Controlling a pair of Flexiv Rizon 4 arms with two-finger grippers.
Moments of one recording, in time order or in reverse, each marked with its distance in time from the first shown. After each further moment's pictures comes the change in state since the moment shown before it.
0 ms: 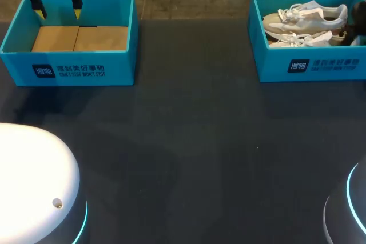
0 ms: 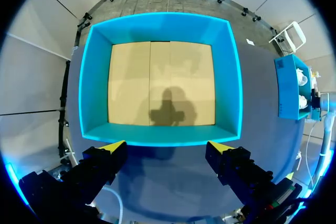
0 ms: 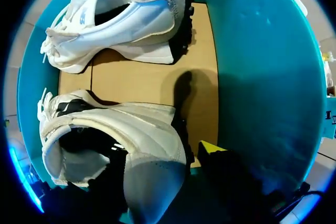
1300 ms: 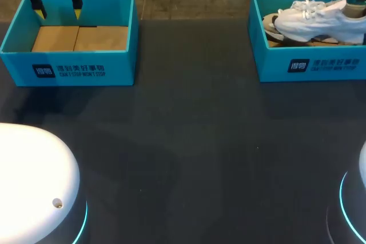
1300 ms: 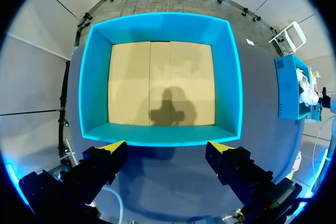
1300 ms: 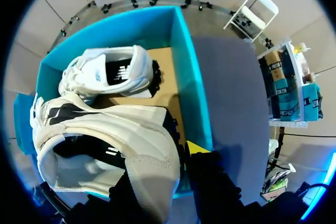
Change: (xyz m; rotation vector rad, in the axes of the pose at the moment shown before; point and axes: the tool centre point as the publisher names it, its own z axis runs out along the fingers) left arm 0.000 0.000 0.000 0.000 0.000 0.000; right arm -0.021 0.018 -0.110 -0.137 -0.137 0.137
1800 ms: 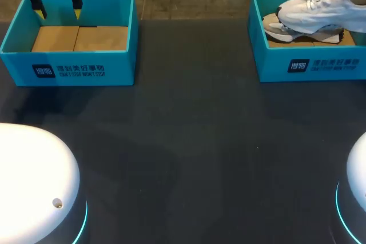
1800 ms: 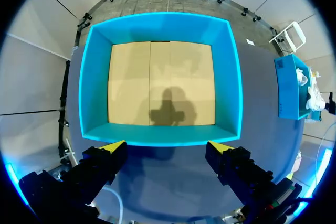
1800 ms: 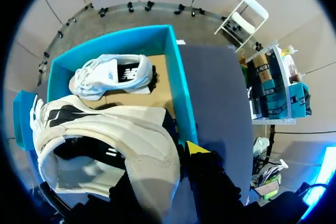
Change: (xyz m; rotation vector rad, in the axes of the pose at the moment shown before) left arm 0.000 0.000 0.000 0.000 0.000 0.000; right arm -0.001 -0.026 -0.071 -0.020 -0.070 0.006
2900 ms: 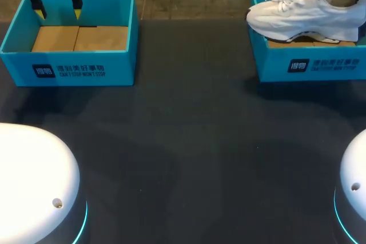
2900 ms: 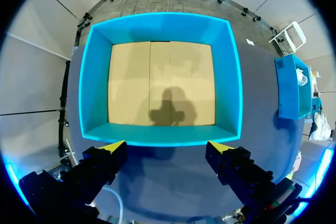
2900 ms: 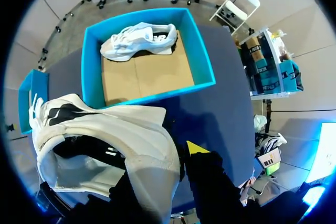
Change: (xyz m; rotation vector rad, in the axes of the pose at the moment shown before) left arm 0.000 0.000 0.000 0.000 0.000 0.000; right arm 0.077 -0.129 -0.107 0.091 -0.029 0.047
